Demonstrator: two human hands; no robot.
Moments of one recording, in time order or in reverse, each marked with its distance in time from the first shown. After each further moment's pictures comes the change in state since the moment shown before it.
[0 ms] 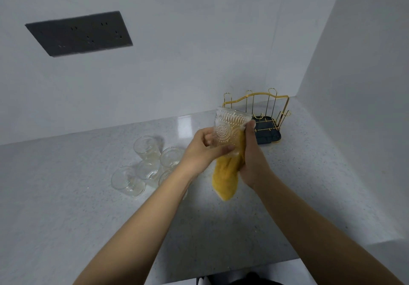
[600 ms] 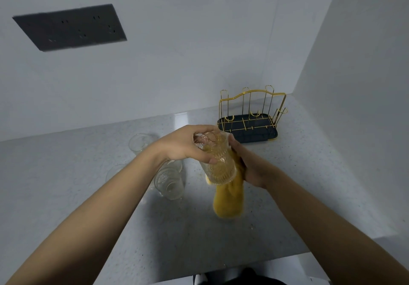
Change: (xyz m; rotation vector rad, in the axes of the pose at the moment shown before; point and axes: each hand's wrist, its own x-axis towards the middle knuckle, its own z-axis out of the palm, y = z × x) left_hand 0.007 0.036 -0.042 0.394 -0.419 0.019; right_hand -0.014 -0.016 -0.017 -0.375 -0.306 0.311
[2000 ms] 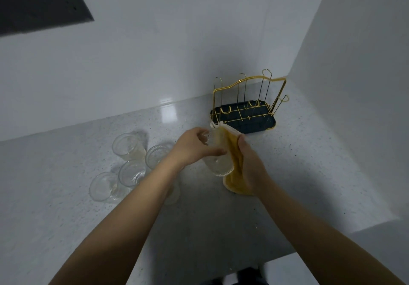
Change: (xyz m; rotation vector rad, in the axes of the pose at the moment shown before) left_hand 0.063 -0.051 0.021 0.073 0.219 -0.215; right_hand 0.040 0.030 0.002 0.033 0.423 -0.161
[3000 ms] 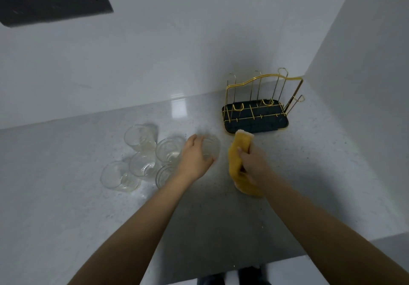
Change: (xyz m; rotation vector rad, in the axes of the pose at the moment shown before) left_hand 0.000 -0.058 0.035 0.247 0.197 -0.015; right_hand 0.044 0.031 -0.003 -0.313 0.244 0.322
